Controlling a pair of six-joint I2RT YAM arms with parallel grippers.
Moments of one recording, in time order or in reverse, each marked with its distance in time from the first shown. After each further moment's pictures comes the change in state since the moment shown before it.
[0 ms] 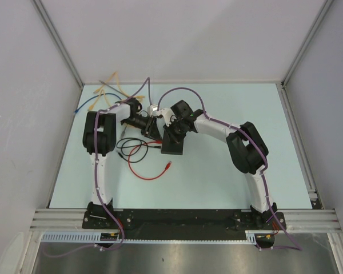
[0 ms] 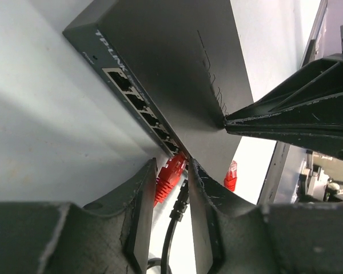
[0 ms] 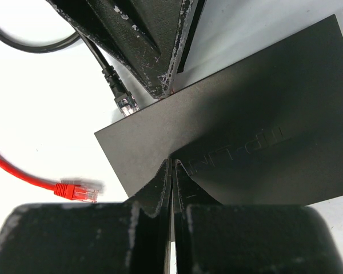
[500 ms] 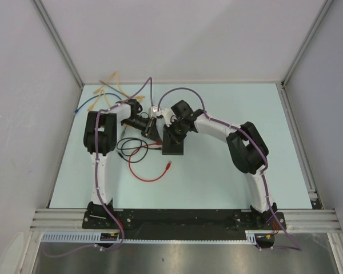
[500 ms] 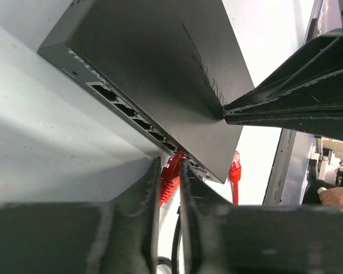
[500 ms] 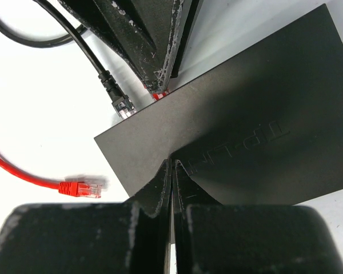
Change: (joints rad) left arm -0.003 0.018 0.017 -0.079 0.026 0.137; right arm -0.002 0.000 0.000 -0.015 -0.014 0.000
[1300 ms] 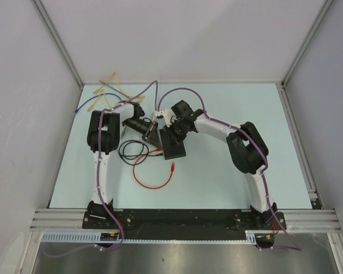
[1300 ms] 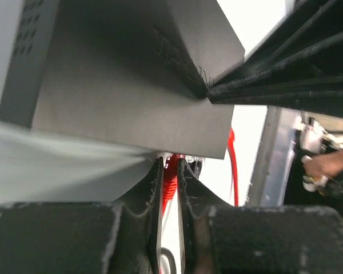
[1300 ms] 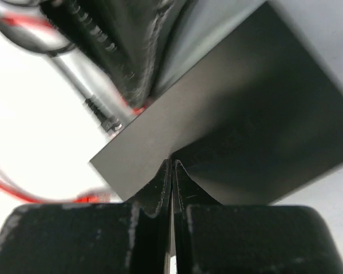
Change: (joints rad) left arm -0.015 0.060 0.079 -0.224 0.001 0.175; right arm -0.005 -0.001 0.000 -0.013 -0.020 0.006
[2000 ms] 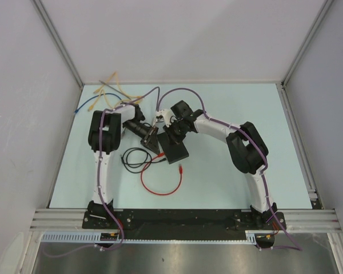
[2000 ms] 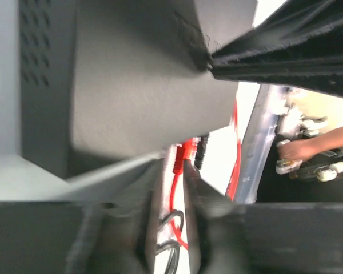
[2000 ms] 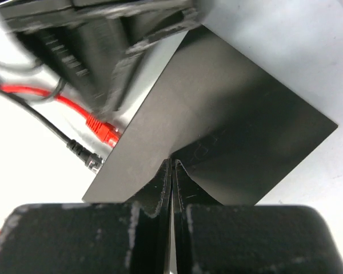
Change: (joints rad) left arm -0.017 0.024 -0.003 -0.140 -0.069 0.040; right arm 0.001 0.001 -0.002 0.011 -0.002 0.002
